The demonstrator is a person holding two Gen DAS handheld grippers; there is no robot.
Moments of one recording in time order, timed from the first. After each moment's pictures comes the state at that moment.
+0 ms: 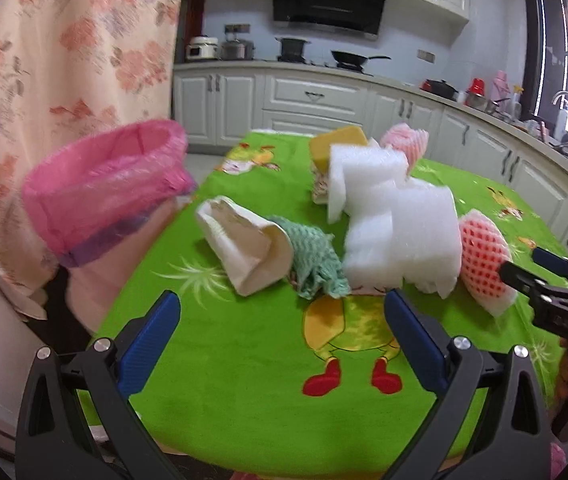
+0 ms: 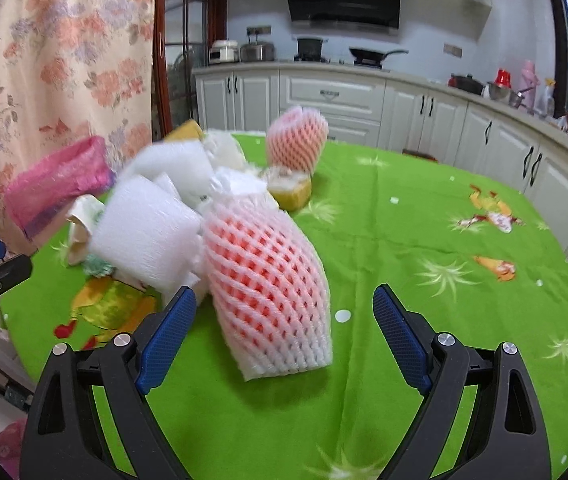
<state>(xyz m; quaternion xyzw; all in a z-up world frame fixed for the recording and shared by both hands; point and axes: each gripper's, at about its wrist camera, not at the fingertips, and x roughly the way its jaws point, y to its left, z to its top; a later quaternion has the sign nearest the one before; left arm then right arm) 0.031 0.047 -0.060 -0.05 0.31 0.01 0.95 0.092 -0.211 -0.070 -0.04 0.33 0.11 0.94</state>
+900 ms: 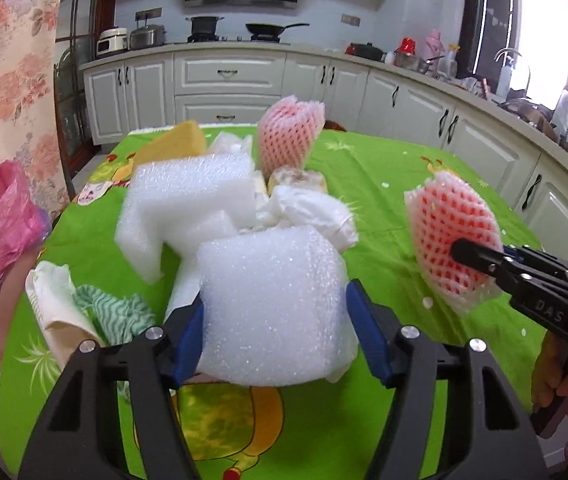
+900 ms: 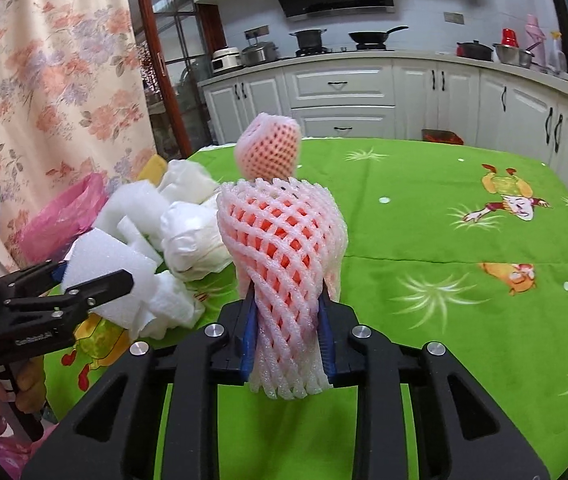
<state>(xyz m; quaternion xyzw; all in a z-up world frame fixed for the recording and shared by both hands) 0.133 -0.061 -0.060 -0.01 0.34 -0.12 0.93 0.133 -0.276 -0.059 0.04 0.33 0.16 0.93</state>
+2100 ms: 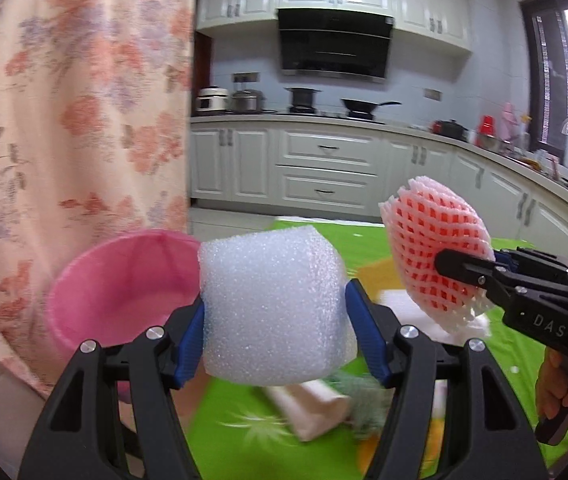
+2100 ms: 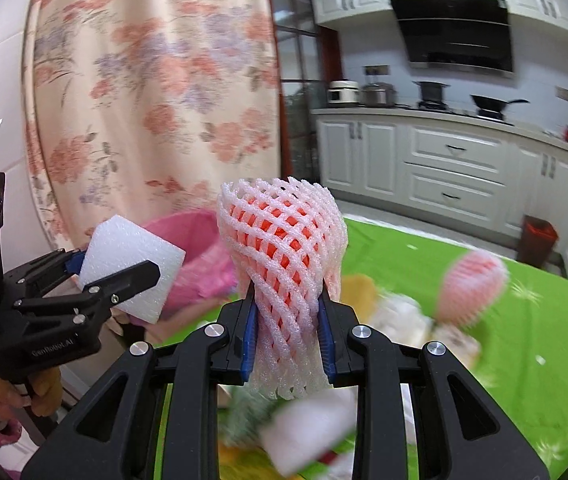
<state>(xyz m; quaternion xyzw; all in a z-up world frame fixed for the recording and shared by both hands) 0.090 0.105 0.036 -0.02 0.23 0.05 0.97 0.168 -0.071 0.035 -0.03 0.24 0.35 0.90</state>
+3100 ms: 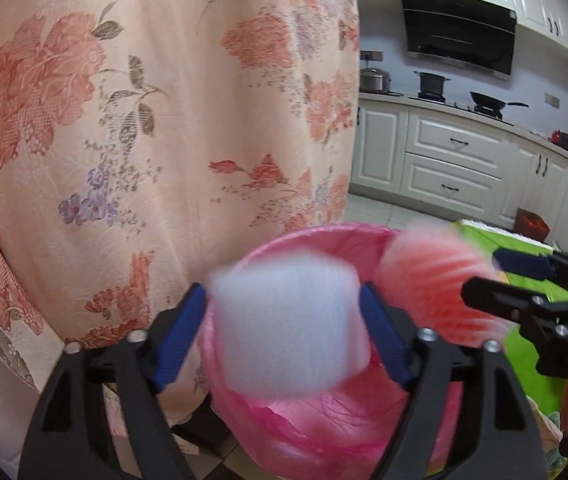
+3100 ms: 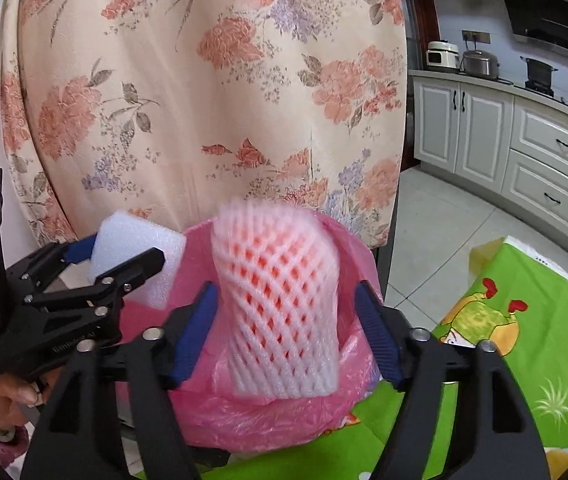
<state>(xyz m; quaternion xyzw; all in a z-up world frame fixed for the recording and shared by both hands) 0.145 0.314 0.003 -0.05 0.27 0.24 0.93 0.269 0.150 -0.007 -0.07 0.31 0.46 0.83</state>
